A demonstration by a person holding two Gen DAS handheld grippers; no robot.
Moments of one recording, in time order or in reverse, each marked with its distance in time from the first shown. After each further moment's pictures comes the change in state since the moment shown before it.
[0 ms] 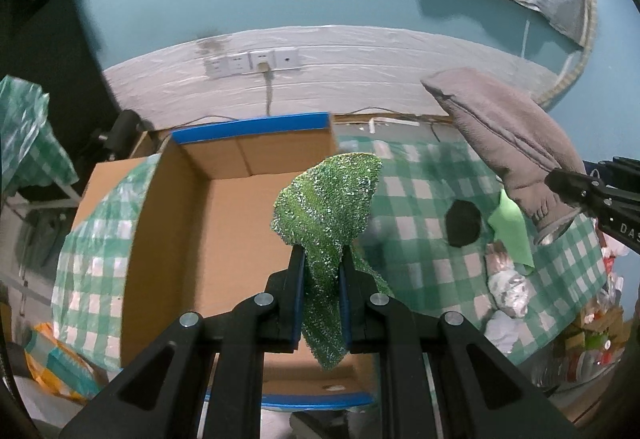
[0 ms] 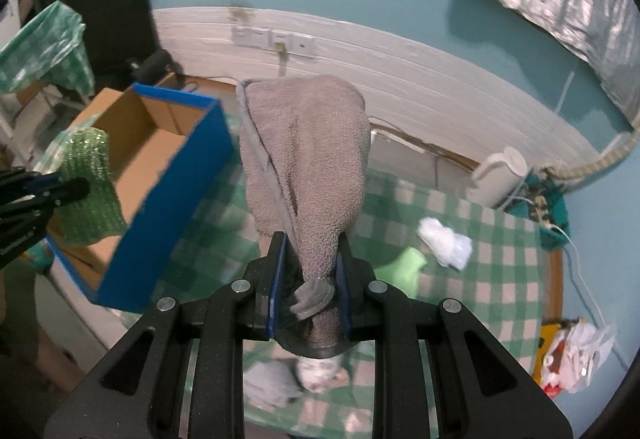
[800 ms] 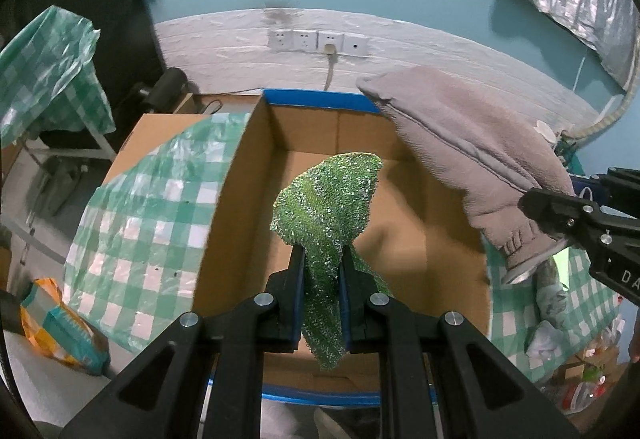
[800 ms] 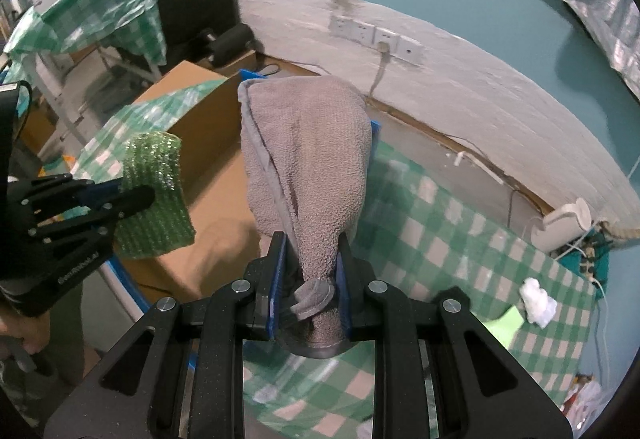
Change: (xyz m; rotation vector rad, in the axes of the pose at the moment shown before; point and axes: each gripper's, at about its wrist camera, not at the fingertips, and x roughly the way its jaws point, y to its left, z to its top) left arm 0.014 0.092 -0.017 -0.156 0.034 0.071; right arm 0.044 0.137 0.056 -0.163 0.061 0.179
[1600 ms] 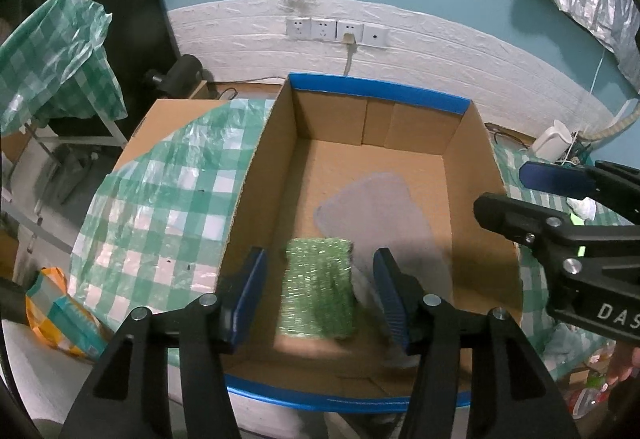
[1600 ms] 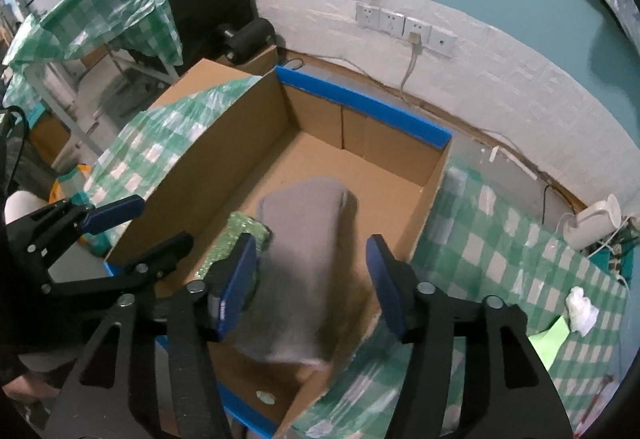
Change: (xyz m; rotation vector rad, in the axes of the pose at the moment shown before) left arm 0.015 0.018 0.000 -0.025 0.034 0.035; right arm 0.043 0.034 0.023 0.033 0.015 0.073
